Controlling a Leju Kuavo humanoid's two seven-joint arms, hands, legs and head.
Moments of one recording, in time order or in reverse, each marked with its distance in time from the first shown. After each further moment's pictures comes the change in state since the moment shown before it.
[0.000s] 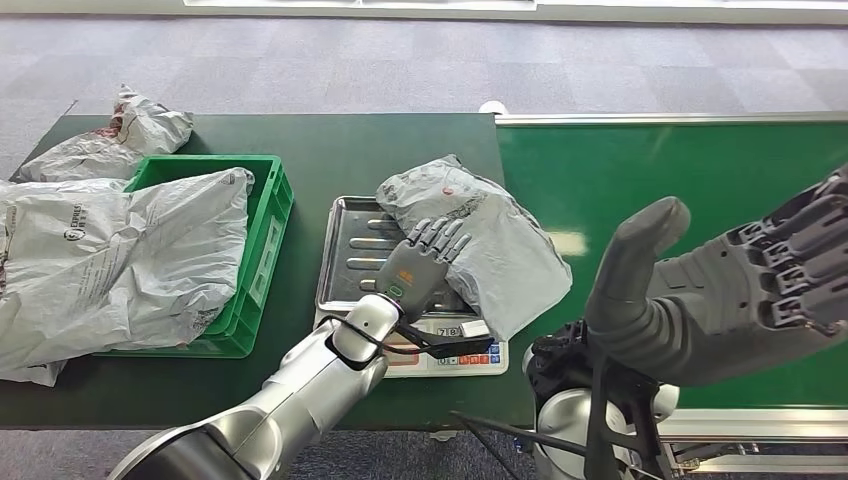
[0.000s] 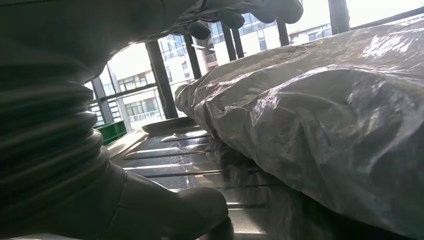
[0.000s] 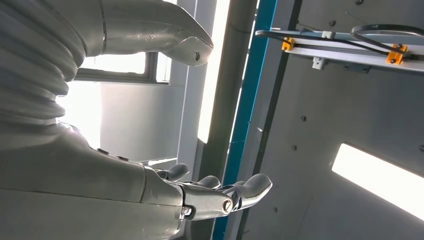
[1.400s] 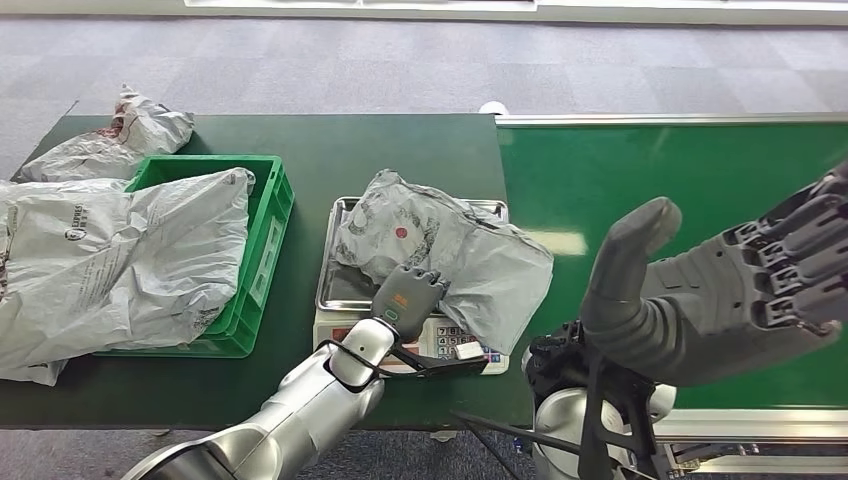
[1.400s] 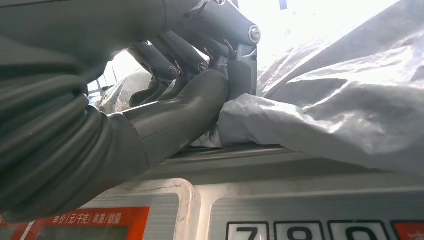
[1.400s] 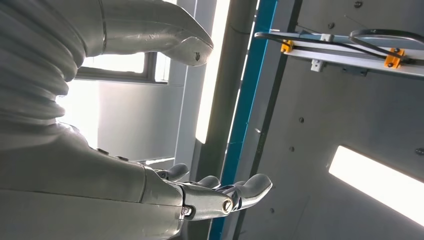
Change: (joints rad) left arm 0.064 0.006 0.001 0.038 0.000 0.097 0.029; right arm 0.000 0.000 0.002 0.006 0.015 0.000 0.000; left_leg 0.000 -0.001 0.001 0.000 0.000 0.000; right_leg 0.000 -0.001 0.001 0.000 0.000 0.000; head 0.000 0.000
